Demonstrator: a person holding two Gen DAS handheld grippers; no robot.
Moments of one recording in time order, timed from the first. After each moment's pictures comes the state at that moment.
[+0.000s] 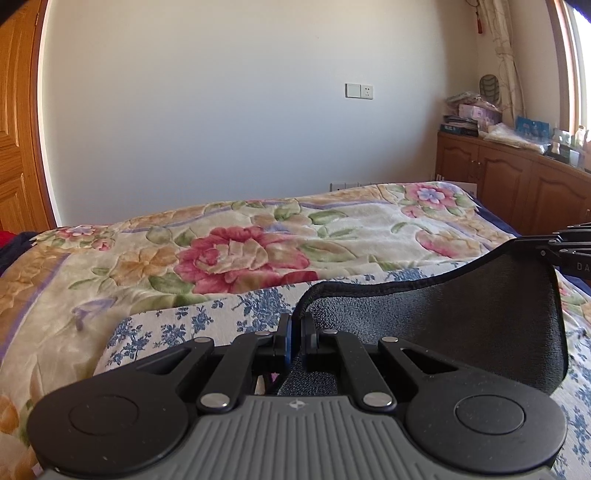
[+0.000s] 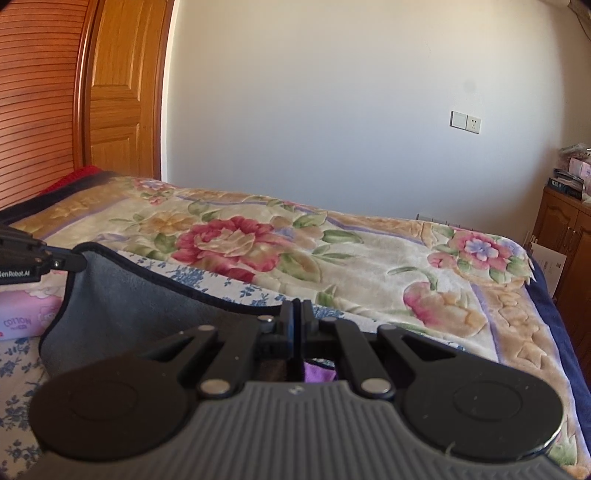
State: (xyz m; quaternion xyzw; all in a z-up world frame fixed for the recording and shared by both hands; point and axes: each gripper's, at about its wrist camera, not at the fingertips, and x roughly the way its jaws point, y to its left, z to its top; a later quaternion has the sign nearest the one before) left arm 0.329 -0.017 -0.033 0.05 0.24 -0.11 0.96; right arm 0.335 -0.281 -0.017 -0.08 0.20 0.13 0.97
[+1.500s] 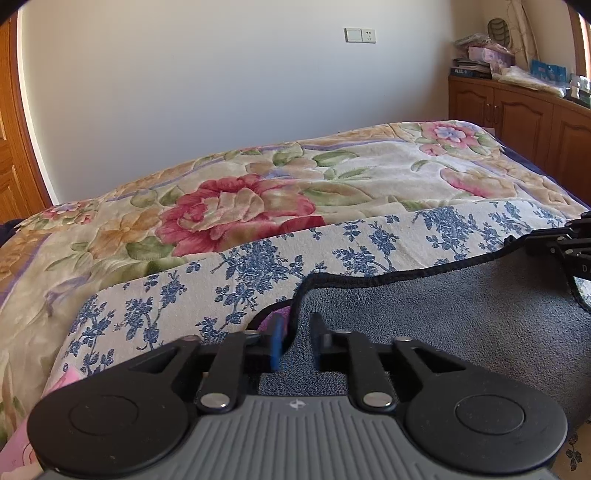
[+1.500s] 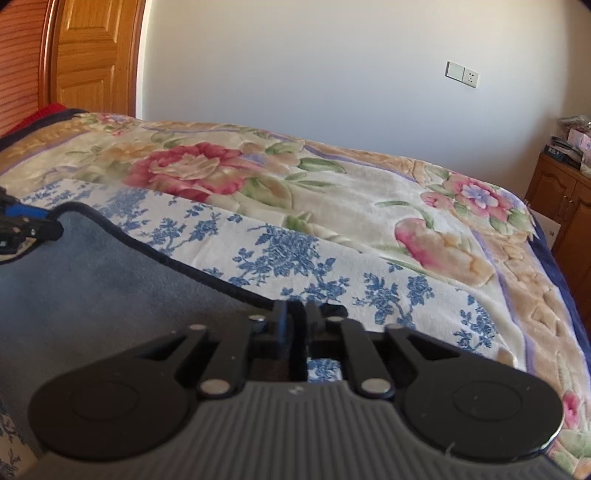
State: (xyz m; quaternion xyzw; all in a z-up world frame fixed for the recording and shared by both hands) left arm 0.393 -0.051 -0.100 0.10 0.30 -0.09 0.94; right arm 0.391 -0.294 -0.090 -0.11 0.27 0.09 0.95
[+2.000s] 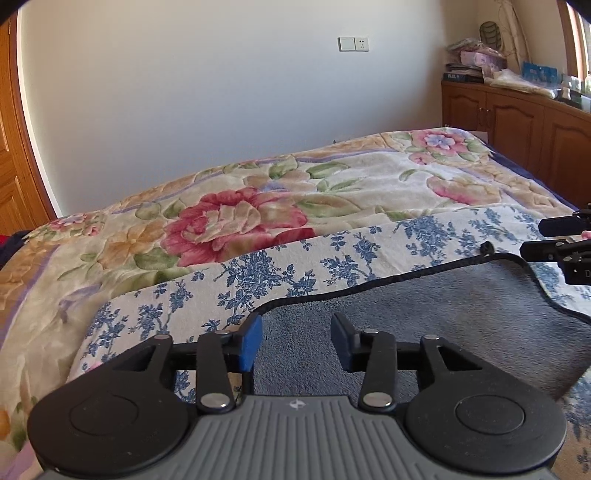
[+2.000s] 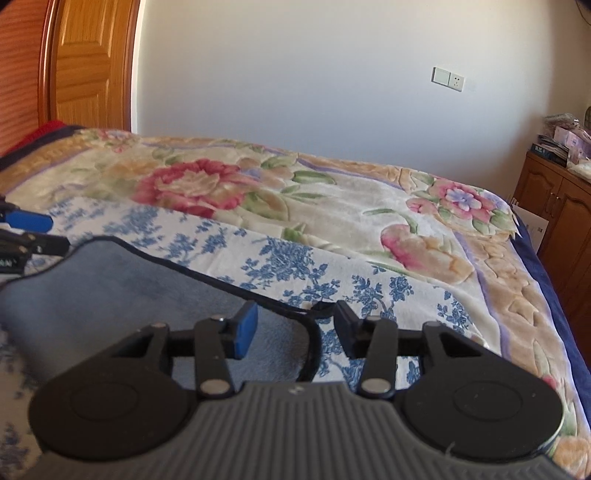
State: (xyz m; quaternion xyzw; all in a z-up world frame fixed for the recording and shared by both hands) left arm 0.360 -0.057 -0.072 0.10 0.29 -0.09 0.95; right arm 0.352 -0.295 -0.058 -0.09 0.26 0.09 0.96
